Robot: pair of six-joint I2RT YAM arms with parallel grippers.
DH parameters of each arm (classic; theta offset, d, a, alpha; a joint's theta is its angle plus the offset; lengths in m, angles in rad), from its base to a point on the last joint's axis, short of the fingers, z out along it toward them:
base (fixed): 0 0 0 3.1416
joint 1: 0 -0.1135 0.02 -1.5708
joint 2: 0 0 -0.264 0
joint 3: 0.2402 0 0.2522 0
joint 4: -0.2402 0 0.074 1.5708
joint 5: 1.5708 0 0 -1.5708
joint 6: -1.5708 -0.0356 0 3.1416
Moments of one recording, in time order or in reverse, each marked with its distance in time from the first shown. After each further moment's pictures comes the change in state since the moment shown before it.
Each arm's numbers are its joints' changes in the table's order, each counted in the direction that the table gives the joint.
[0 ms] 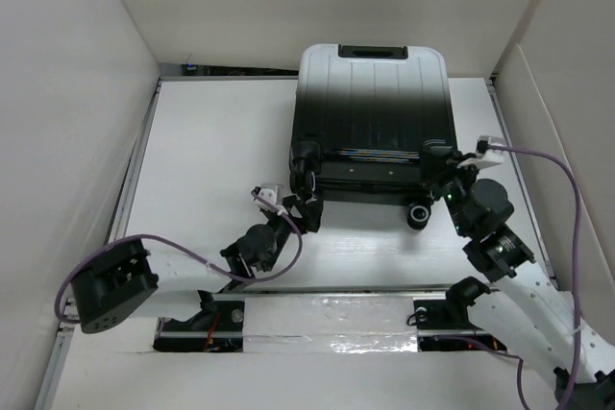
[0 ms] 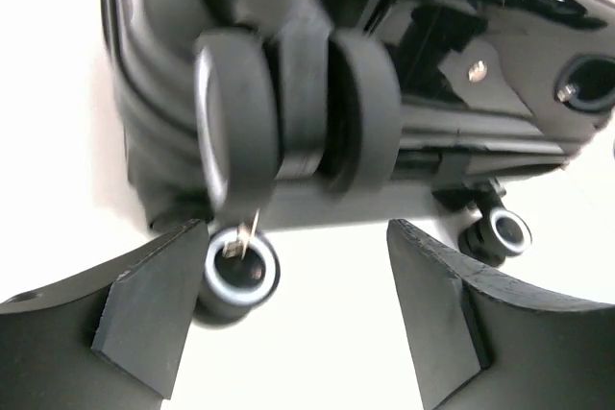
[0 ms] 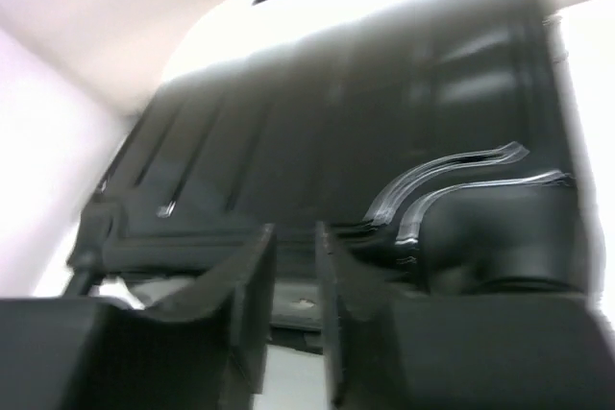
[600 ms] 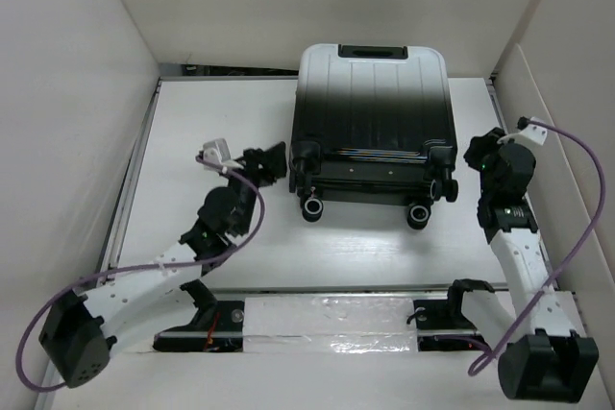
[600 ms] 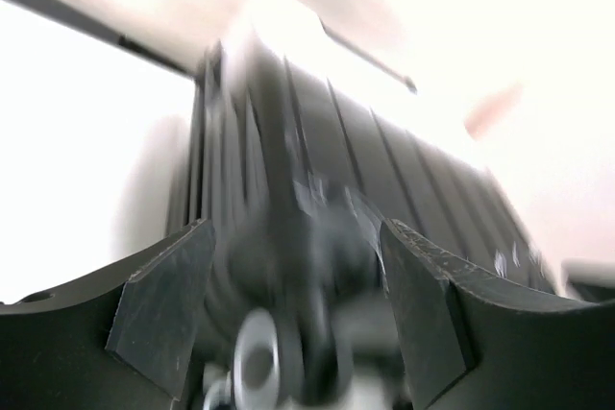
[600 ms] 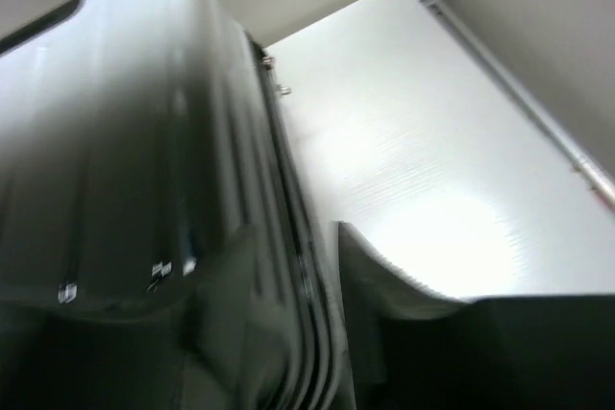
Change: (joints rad) left arm -0.216 0.415 0.188 -0.430 -0.003 0.108; right arm 0.585 -0.192 0.052 -0.030 -0.160 0.084
